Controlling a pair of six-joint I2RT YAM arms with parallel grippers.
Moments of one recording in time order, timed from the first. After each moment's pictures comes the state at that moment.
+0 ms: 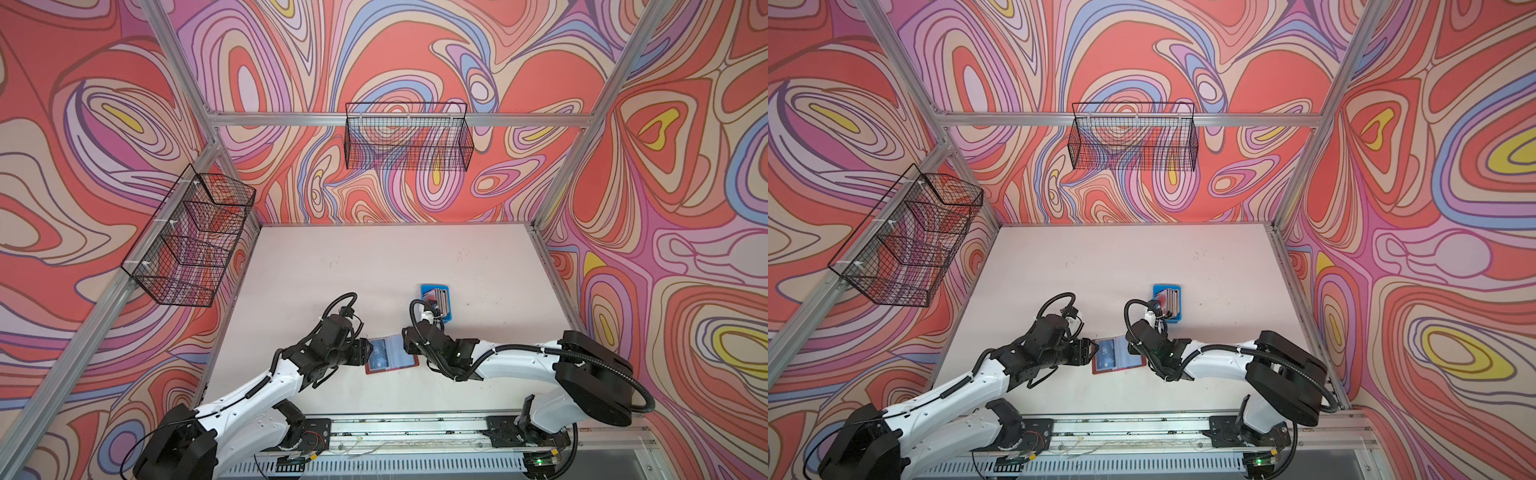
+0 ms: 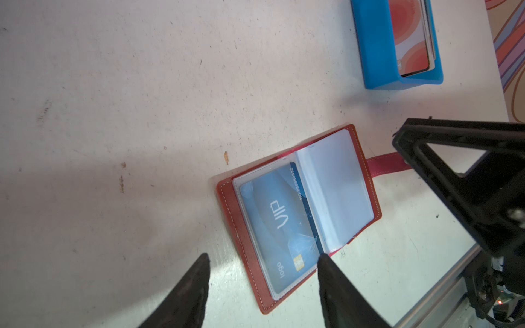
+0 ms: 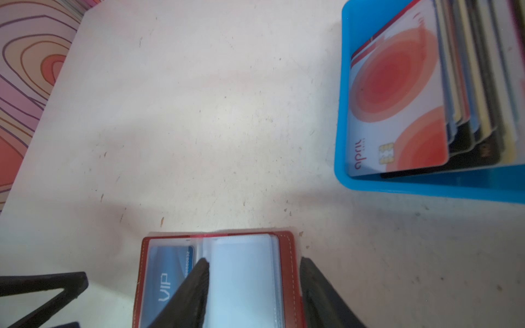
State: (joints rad) left arm -0.63 1.00 0.43 -0.30 0.12 -0.58; right arm 1.02 1.54 0.68 0.08 0.39 0.93
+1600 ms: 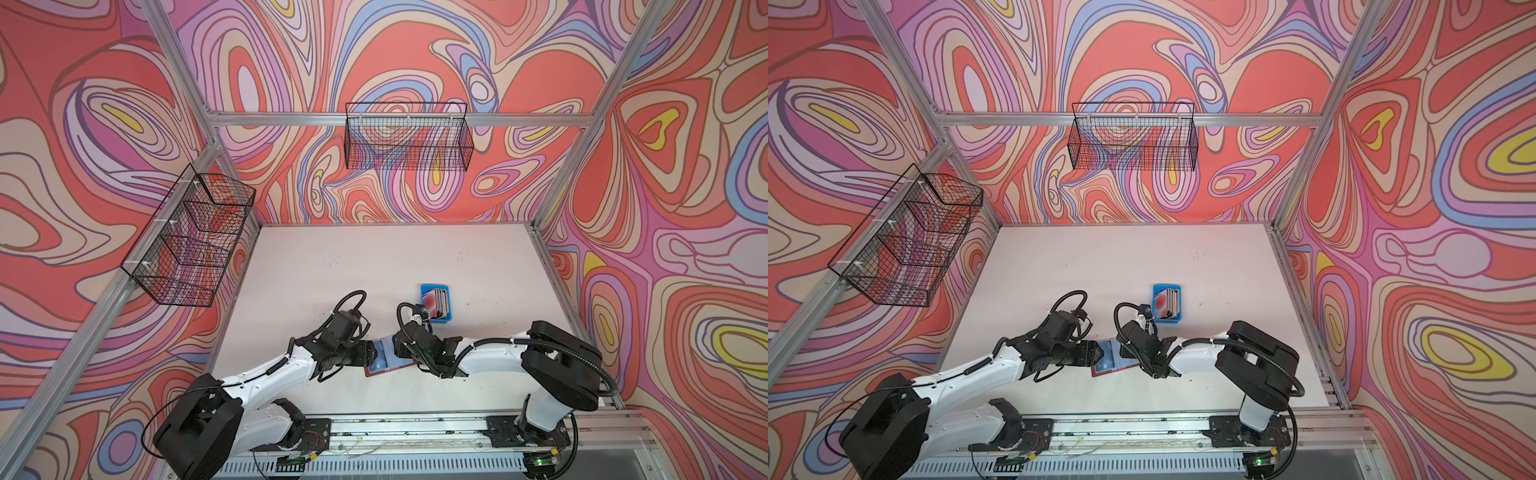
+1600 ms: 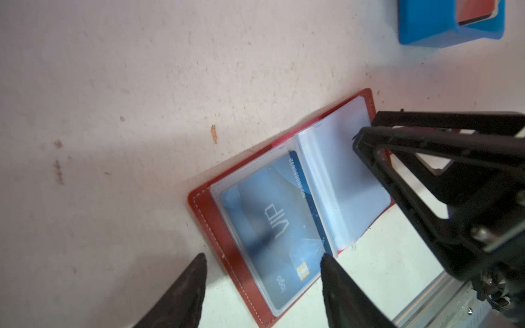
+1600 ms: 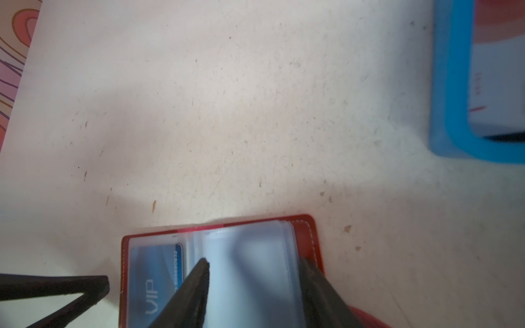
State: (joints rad) left arm -0.63 1.19 0.48 -0.31 0.20 -0.58; right arm 1.03 1.70 0.74 0.12 0.29 0.97
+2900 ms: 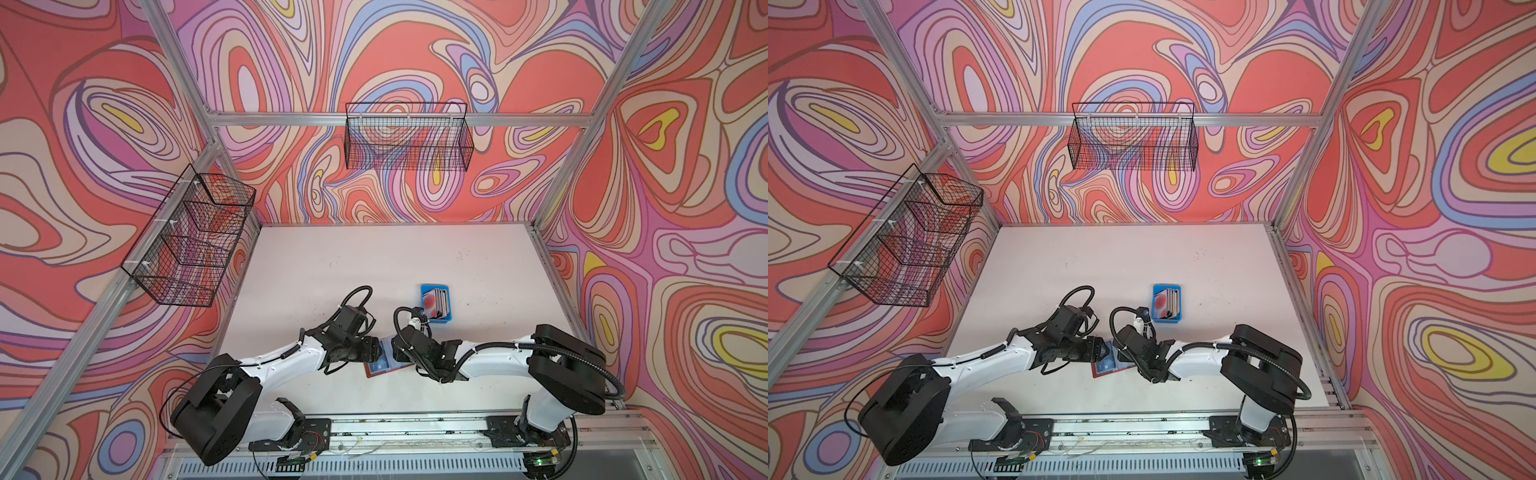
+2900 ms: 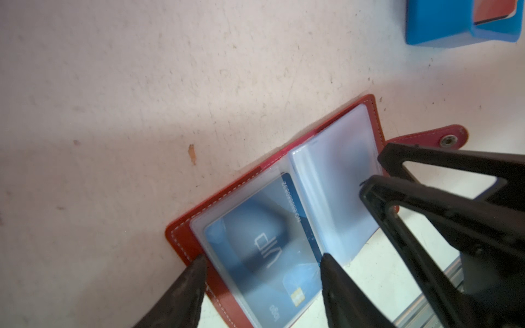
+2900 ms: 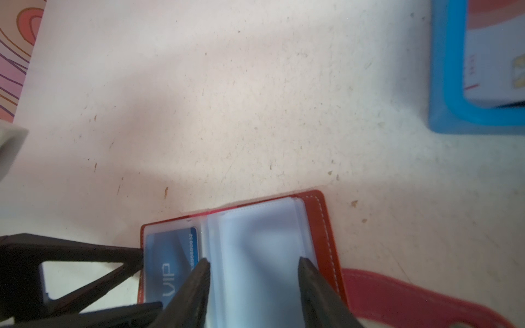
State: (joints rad) left arm -0.63 1.31 0.55 -0.29 0.23 -0.59; right arm 1.08 1.67 0.75 0.06 0.34 1.02
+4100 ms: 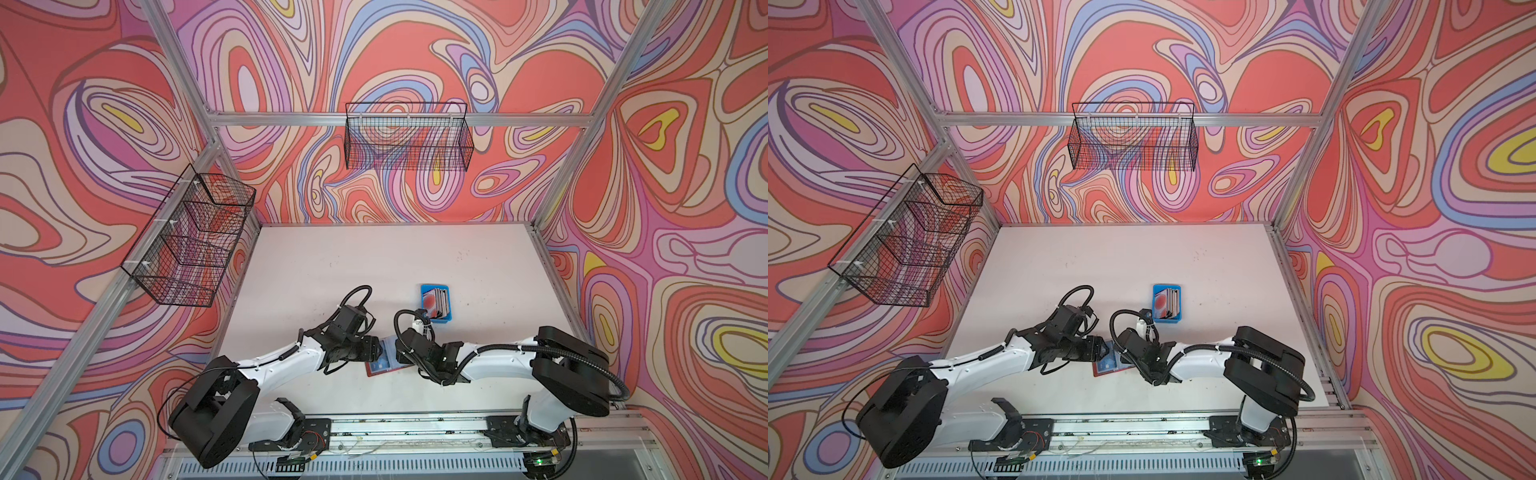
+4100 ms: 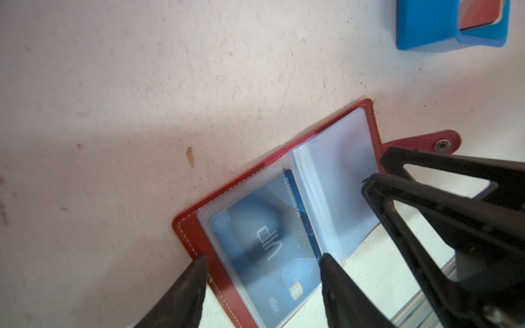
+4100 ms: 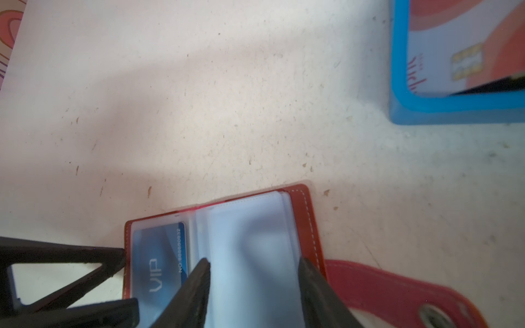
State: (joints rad) left arm -0.63 1.30 0.55 -0.29 0.23 -0.59; right arm 1.09 1.64 0.74 0.01 0.39 1.04
